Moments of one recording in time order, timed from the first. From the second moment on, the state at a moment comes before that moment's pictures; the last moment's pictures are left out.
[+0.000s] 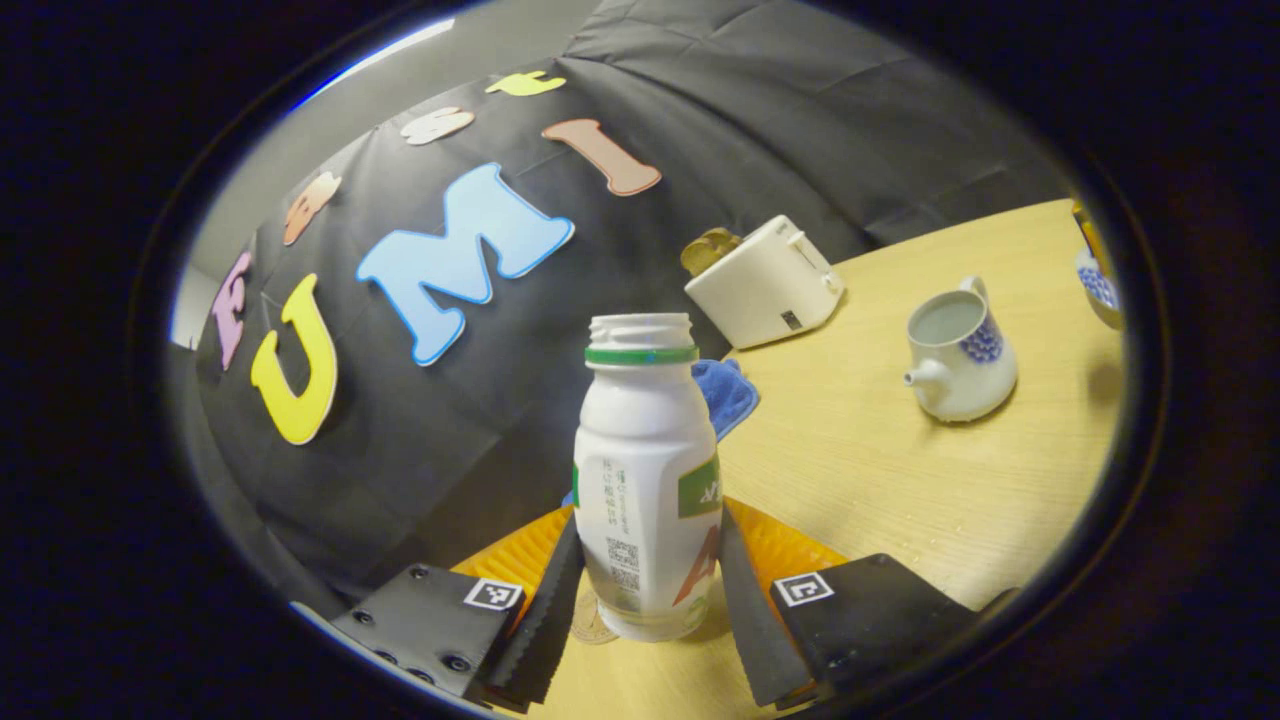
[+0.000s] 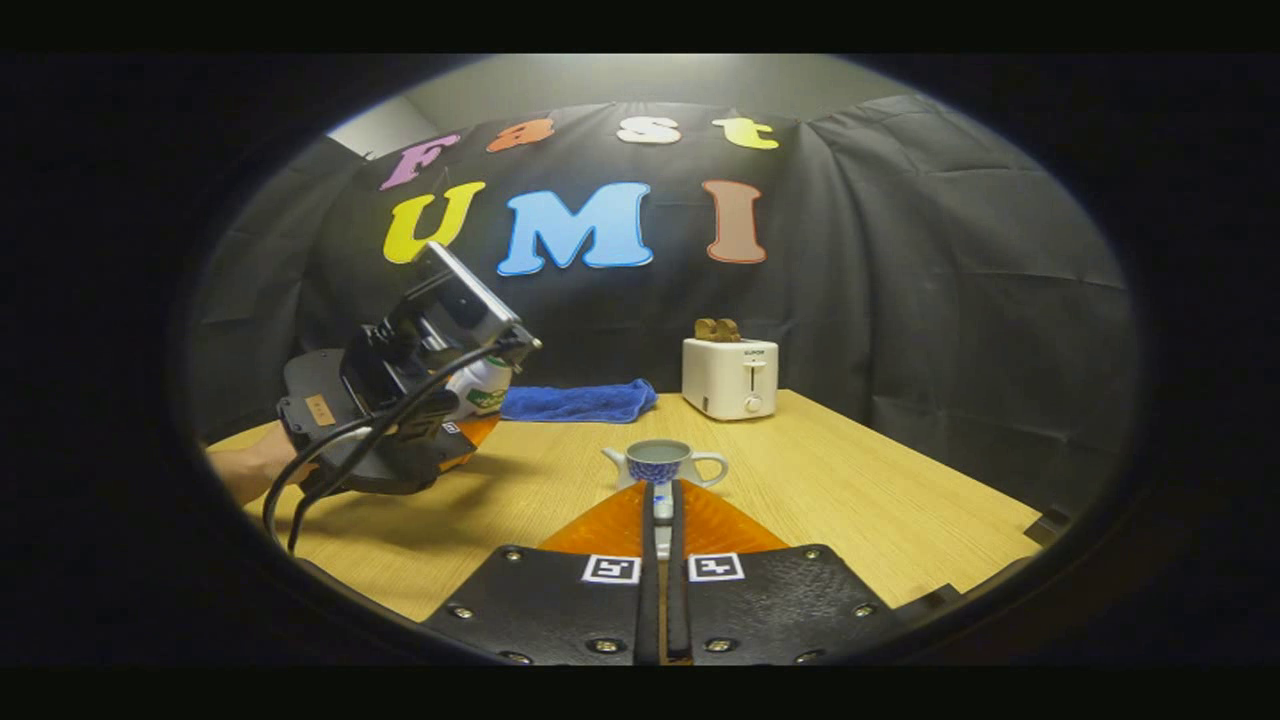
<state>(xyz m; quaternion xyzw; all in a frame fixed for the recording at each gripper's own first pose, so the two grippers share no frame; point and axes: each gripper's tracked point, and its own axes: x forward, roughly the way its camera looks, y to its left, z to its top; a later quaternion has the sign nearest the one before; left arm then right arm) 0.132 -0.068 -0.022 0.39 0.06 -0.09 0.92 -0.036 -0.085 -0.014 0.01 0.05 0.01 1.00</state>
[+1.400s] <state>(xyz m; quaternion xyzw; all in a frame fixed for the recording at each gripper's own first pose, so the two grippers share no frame) 0.153 -0.147 -0.025 0.69 0.00 -0.15 0.71 -0.062 -0.122 -0.025 0.03 0.05 -0.02 1.00</state>
